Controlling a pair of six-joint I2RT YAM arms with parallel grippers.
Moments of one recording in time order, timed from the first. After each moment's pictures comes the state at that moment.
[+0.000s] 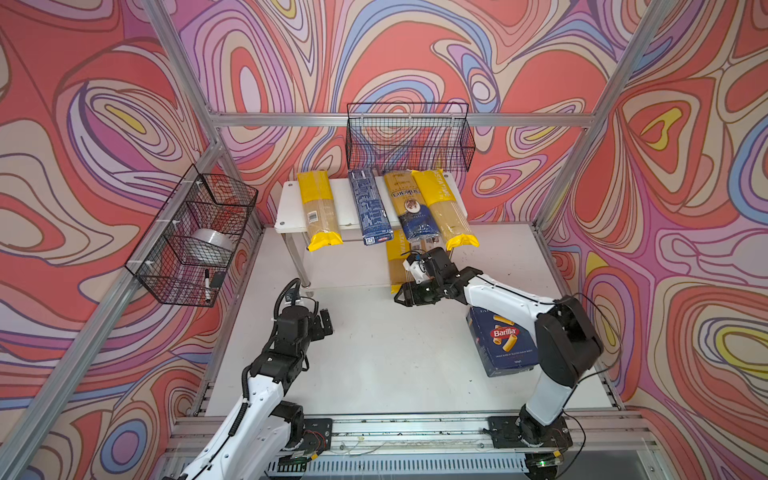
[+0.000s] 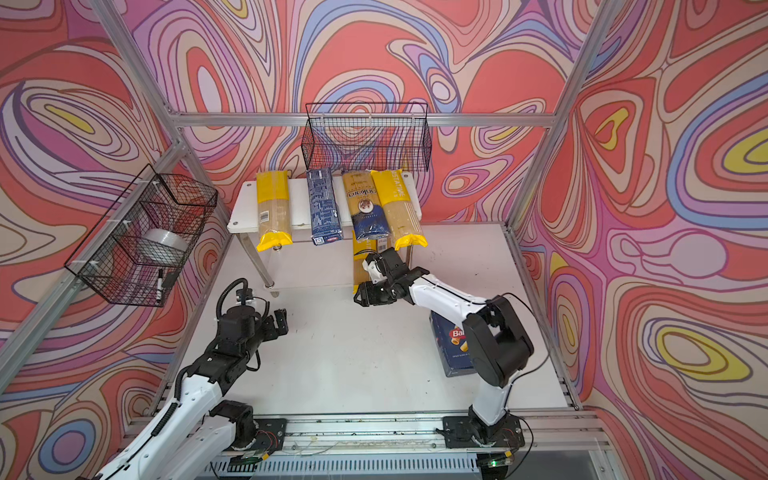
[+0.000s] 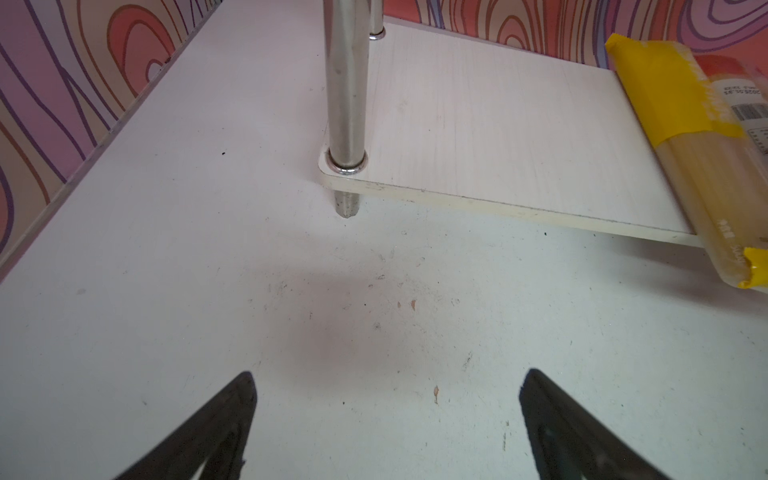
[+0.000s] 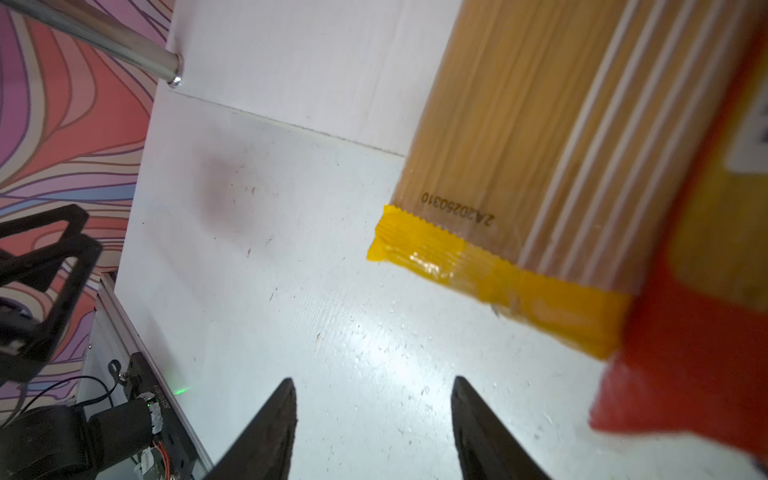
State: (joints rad) left arm -0.21 0.75 0.42 -0.28 -0.22 -0.35; right arm 0.60 1.72 1.25 -0.41 -0.37 0.40
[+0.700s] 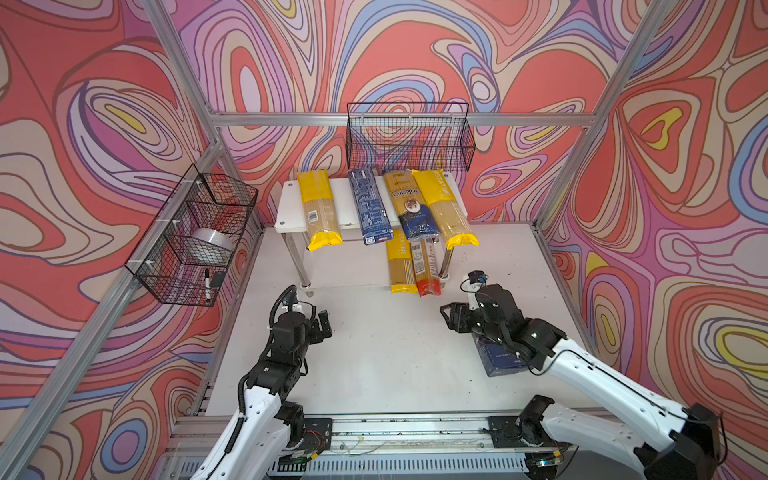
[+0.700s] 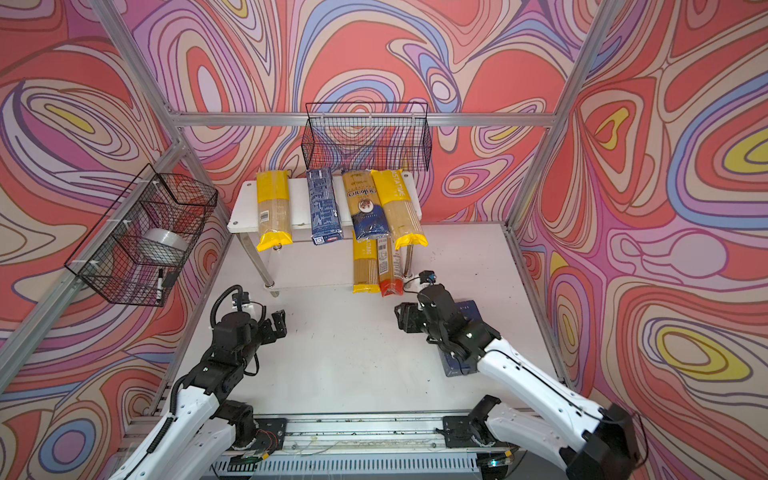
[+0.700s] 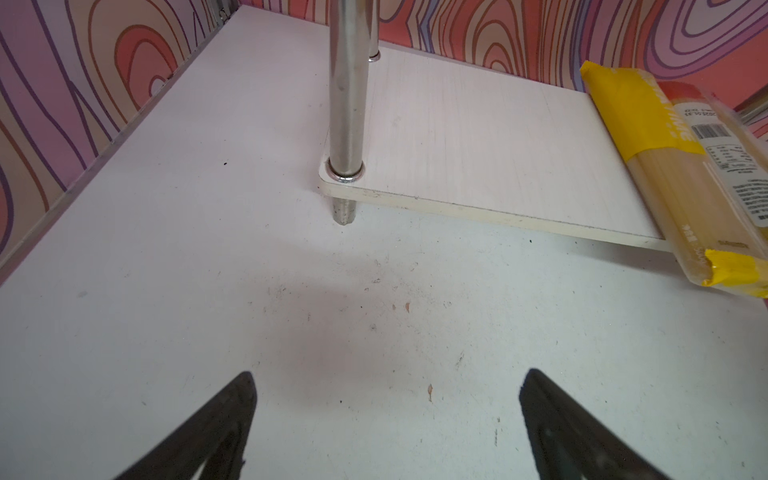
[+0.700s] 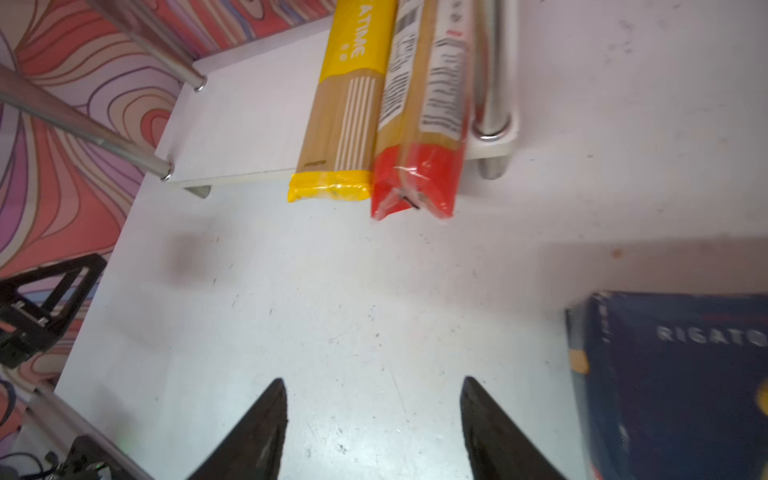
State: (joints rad) left arm -0.21 0.65 0.38 -0.28 -0.21 -0.35; right arm 0.66 0.95 0.77 -0.48 0.13 0.61
